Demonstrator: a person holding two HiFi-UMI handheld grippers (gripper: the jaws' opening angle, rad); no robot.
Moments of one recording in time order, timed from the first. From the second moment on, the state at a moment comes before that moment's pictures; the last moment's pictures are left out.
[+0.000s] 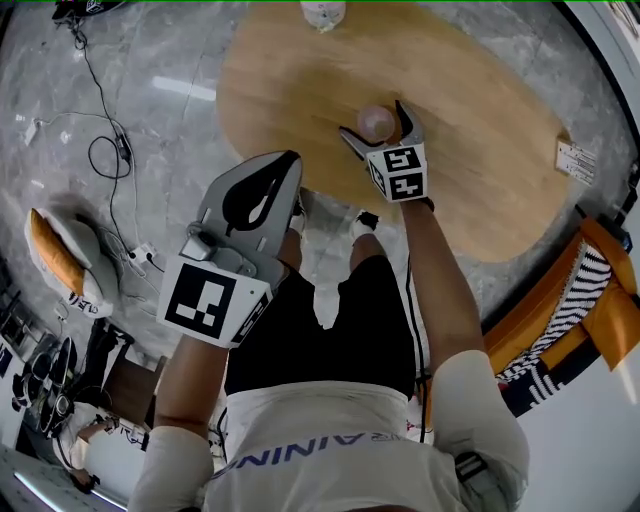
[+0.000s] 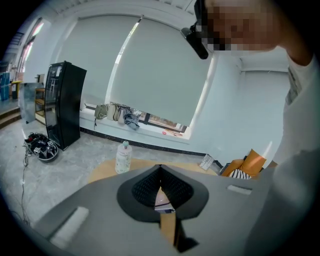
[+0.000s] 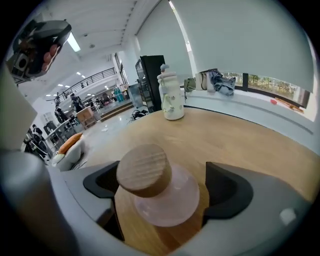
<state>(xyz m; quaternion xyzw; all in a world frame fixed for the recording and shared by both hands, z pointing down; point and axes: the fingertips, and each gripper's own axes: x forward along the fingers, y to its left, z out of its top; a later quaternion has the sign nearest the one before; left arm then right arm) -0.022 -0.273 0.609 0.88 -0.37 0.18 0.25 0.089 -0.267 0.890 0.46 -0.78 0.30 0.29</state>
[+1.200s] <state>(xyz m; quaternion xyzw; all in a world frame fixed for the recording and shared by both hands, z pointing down) -0.026 -0.251 0.657 0.86 -0.36 0.20 0.30 0.082 -0.277 0.917 0.46 -0.78 0.26 0.33</state>
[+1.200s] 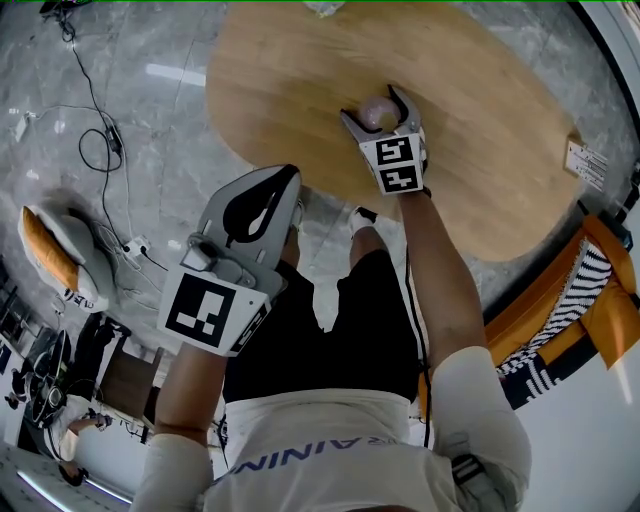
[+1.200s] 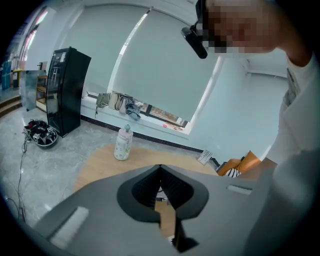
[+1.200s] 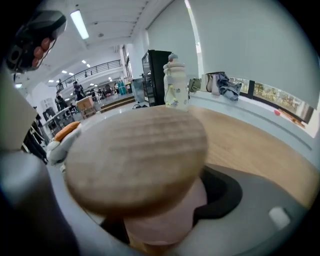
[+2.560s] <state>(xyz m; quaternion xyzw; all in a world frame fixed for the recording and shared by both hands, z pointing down) 0.031 -0.258 0.443 0.91 -0.34 0.12 0.19 0.190 -0.239 0.483 0.57 -0.78 0.20 0.19</state>
